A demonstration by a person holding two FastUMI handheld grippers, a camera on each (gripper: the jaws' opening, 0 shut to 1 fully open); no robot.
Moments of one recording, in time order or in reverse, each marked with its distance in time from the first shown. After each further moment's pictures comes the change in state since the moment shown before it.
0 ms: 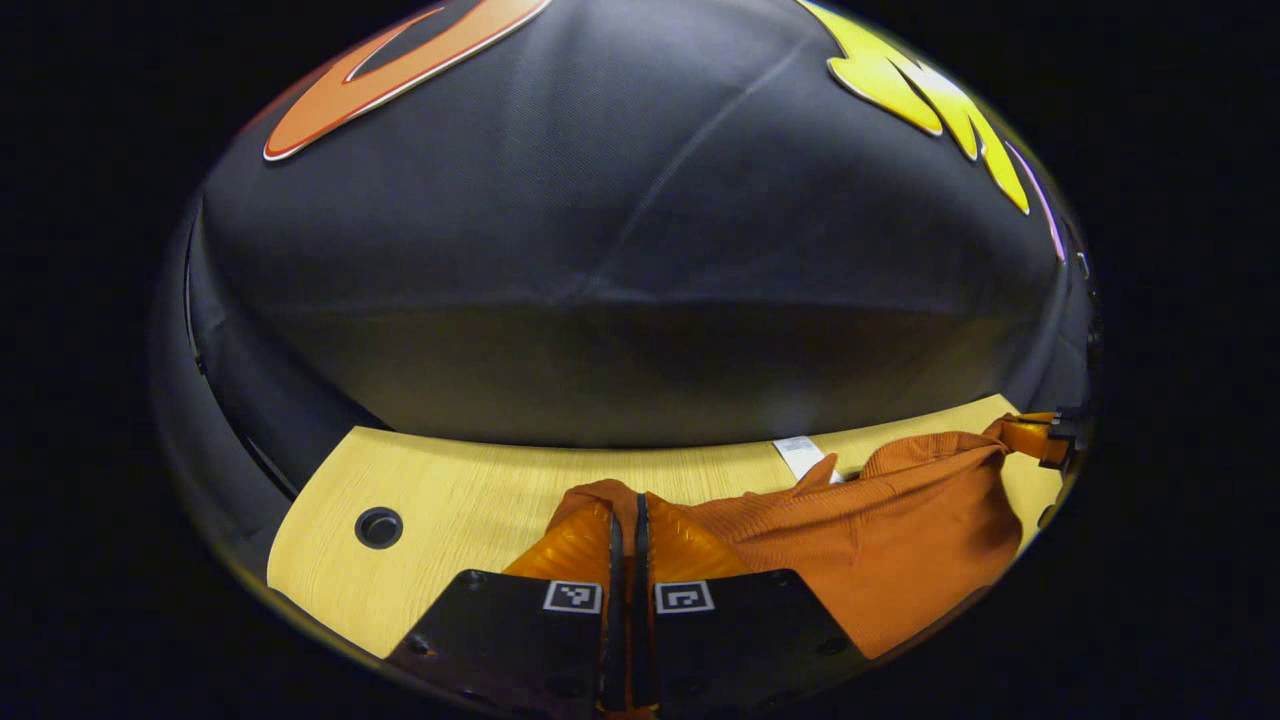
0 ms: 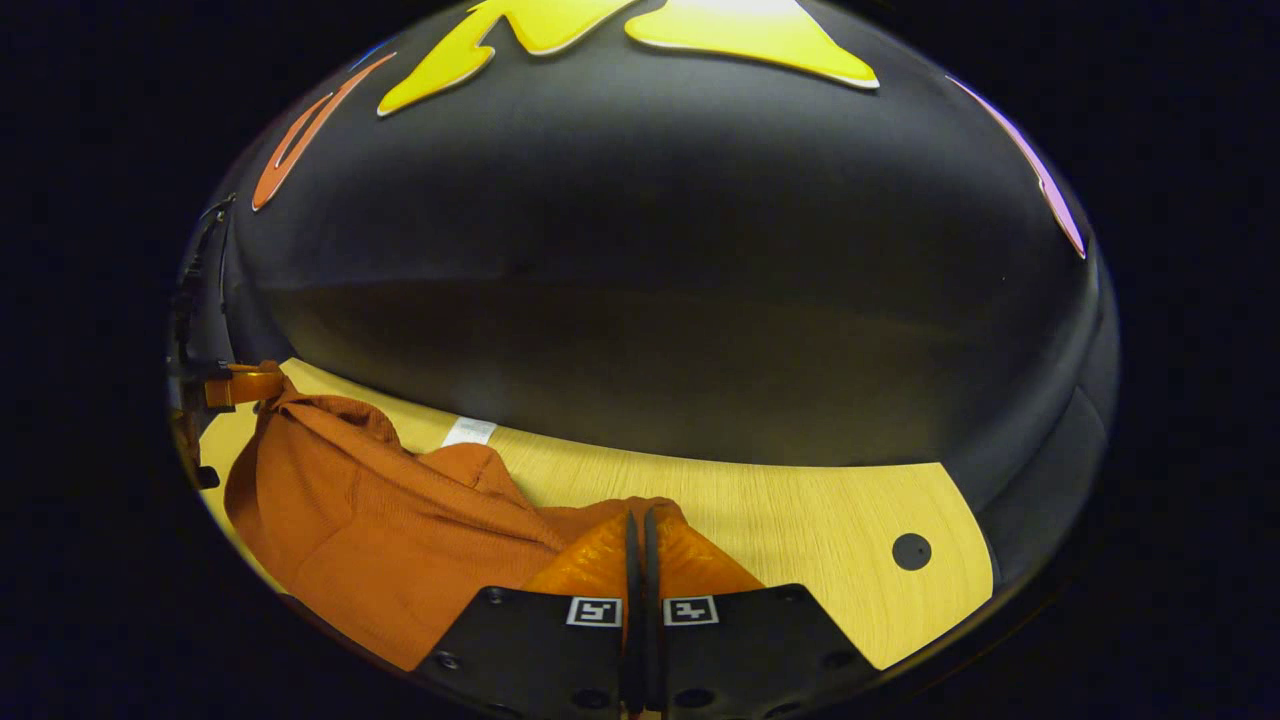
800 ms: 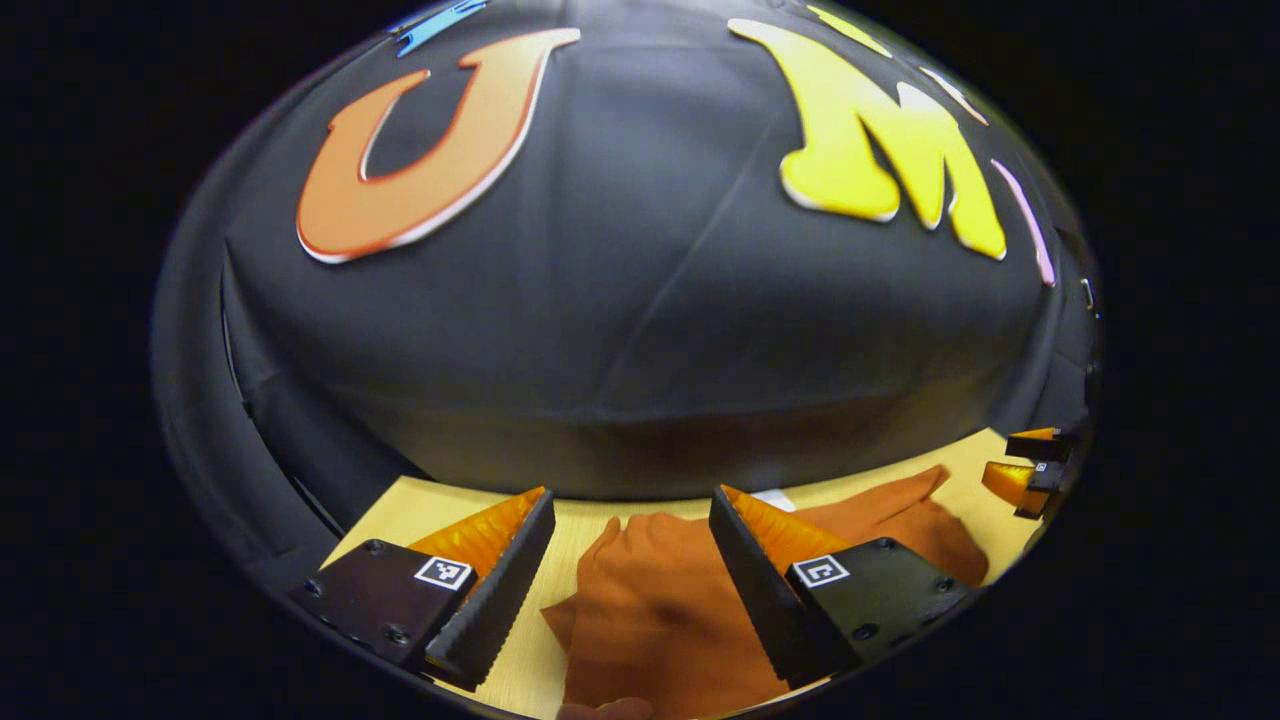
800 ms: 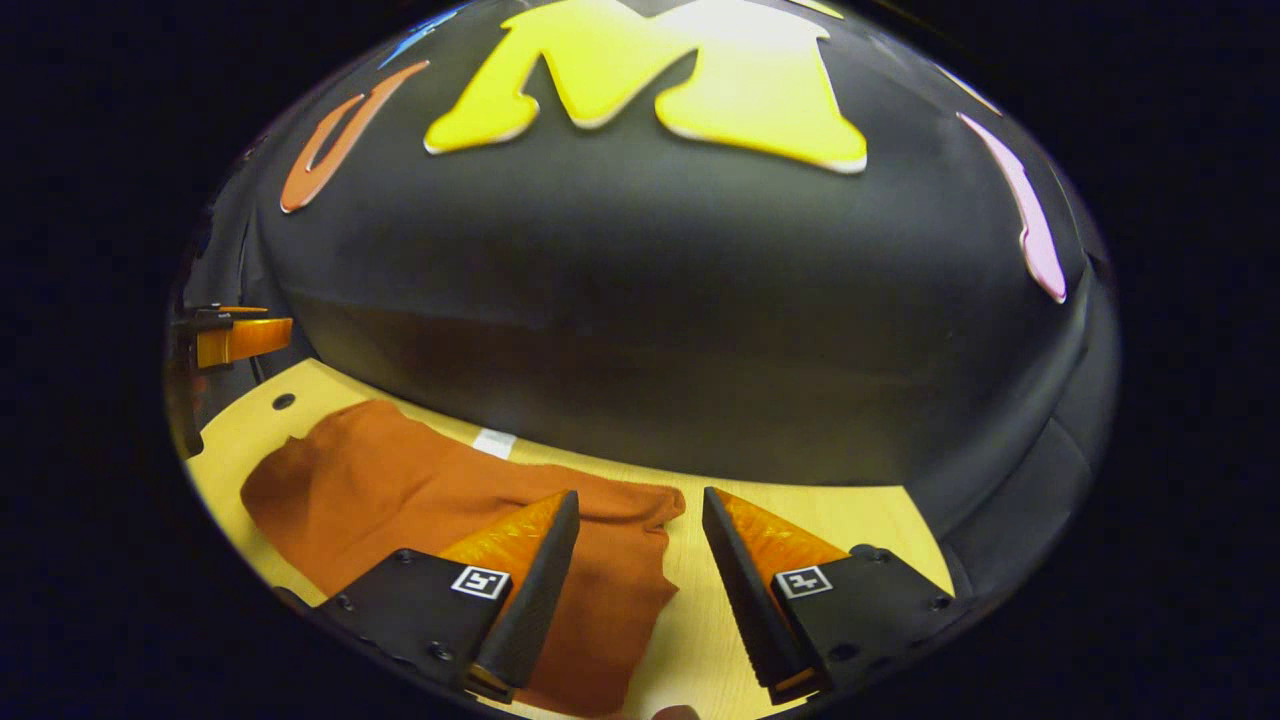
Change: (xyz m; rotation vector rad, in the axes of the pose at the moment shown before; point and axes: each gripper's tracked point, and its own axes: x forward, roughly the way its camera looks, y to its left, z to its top) left arm -0.115 -0.005 0.080 0.001 -0.183 0.045; right arm -0.095 -0.002 0.045 -0.069 -0.132 -0.013
